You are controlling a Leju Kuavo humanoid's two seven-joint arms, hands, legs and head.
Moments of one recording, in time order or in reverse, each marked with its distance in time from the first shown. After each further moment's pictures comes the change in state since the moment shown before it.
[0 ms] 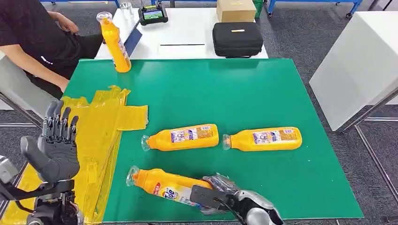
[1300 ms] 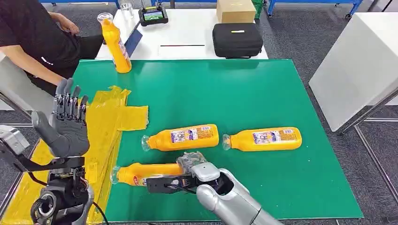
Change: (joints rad) left arm -0.202 0.001 -0.060 0.116 0.037 0.042 0.023; right arm -0.379 0.248 0.301 0.283 0.325 0.132 0.342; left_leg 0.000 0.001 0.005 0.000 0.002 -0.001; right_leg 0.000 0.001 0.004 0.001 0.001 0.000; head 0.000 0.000
